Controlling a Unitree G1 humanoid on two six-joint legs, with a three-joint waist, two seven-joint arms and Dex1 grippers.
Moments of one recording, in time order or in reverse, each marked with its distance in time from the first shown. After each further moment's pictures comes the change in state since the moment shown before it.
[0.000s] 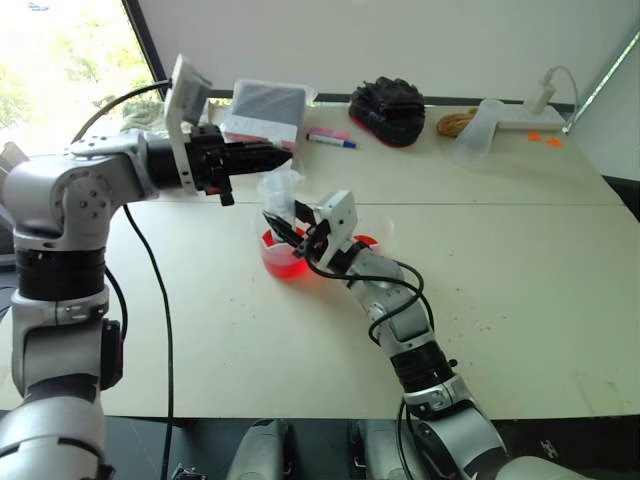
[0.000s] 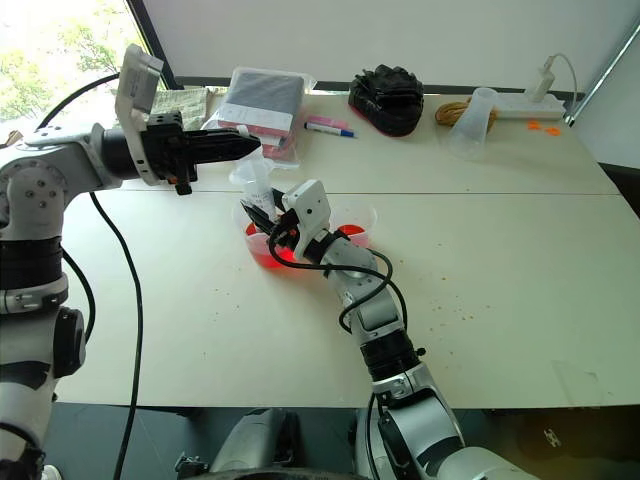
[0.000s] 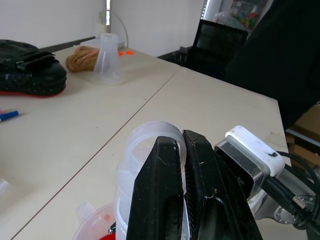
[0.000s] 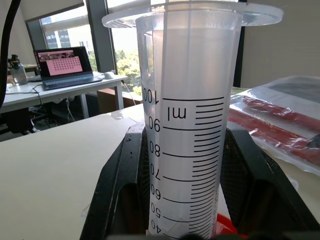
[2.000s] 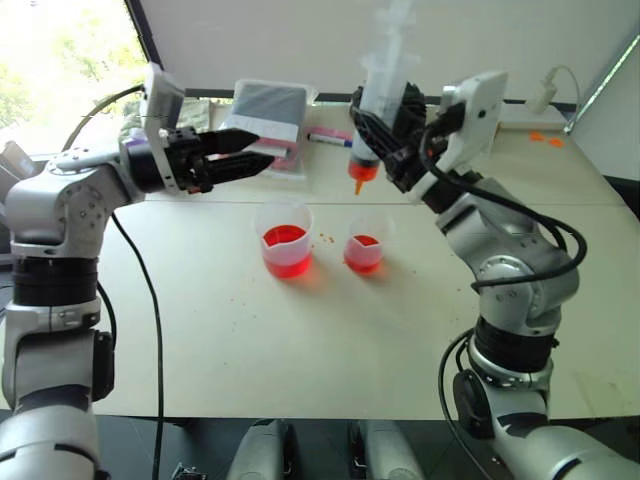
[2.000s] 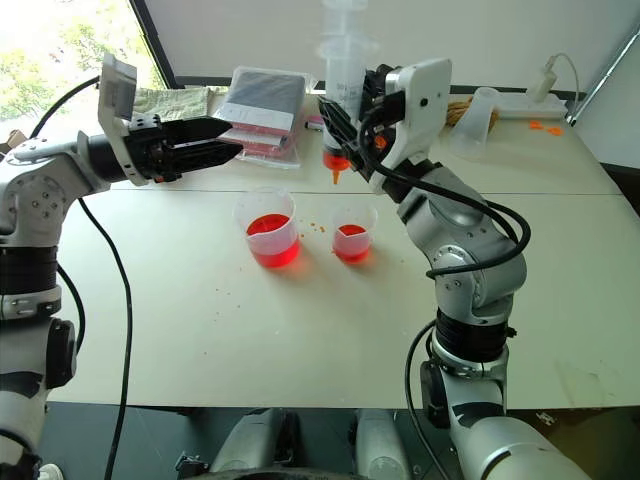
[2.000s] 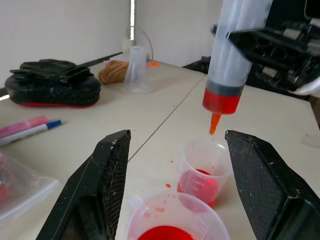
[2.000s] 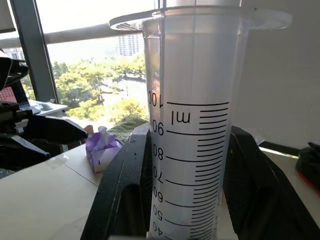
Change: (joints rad) left arm 0.025 -0.011 -0.010 0.154 0.090 -0.270 -0.070; right arm -0.118 -0.270 -0.349 -0.640 0.306 0.731 -0.290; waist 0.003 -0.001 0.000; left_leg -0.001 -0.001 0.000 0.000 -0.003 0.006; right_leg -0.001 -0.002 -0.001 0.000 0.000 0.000
